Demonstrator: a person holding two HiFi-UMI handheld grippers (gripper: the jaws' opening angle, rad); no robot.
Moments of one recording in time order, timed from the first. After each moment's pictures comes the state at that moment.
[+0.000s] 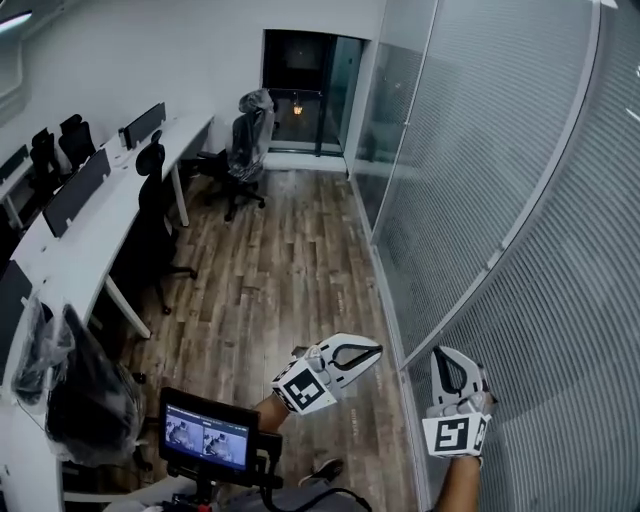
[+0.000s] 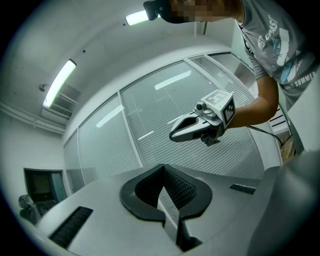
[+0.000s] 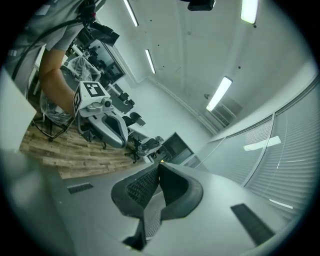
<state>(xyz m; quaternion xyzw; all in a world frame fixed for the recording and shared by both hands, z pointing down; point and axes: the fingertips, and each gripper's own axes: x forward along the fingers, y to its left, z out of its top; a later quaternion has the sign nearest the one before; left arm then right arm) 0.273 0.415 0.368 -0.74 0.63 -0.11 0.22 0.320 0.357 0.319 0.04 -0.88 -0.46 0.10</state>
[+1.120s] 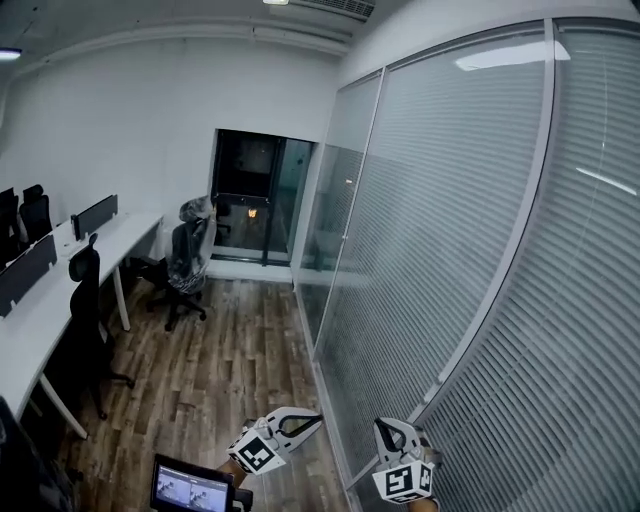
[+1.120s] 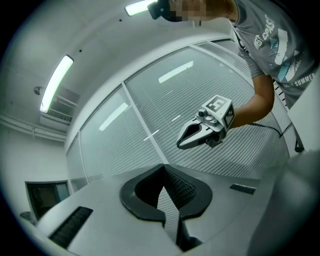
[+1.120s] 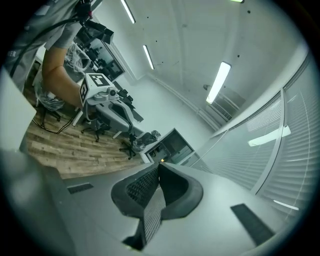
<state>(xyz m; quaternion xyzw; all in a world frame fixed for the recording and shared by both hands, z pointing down) 0.106 0.188 0.334 -0.71 0.65 -0.13 0.25 0.164 0.105 0.315 0.03 -0.88 -0.46 0.11</state>
